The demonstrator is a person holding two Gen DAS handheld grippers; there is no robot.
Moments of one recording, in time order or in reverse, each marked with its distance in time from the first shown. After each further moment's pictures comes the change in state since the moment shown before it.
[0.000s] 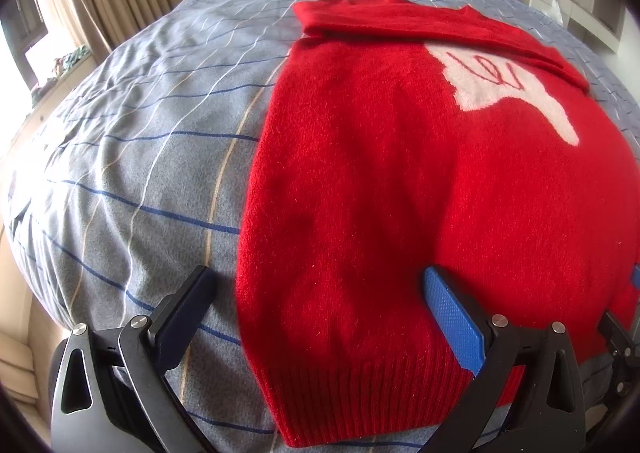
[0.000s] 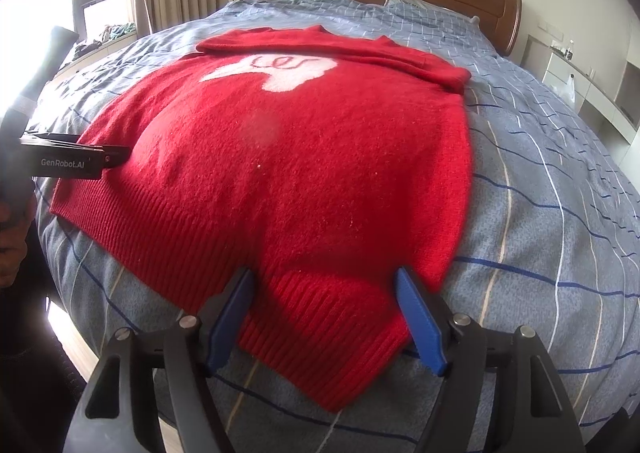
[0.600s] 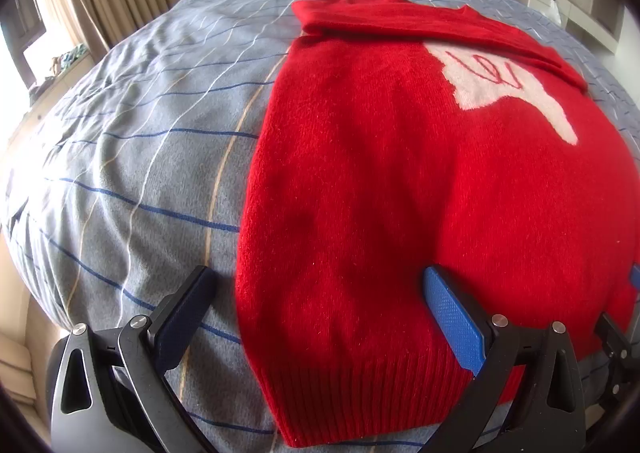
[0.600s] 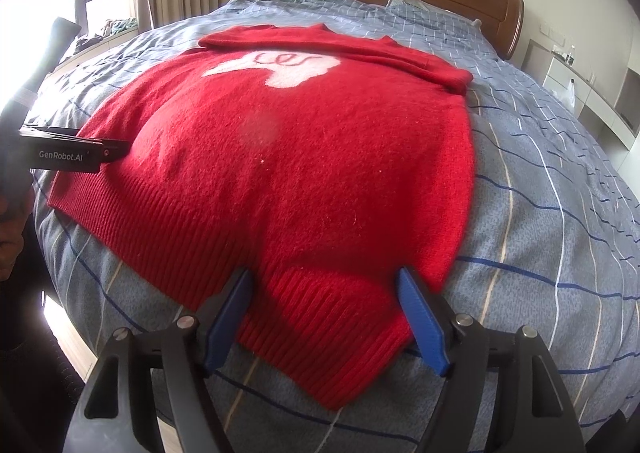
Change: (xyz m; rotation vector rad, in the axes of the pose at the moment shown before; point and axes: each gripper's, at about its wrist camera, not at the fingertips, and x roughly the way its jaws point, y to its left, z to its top) left arm 0.001 0.002 -0.001 0.001 0.003 -0.012; right arm 0.002 0.004 -0.001 -0.017 0.002 -0.010
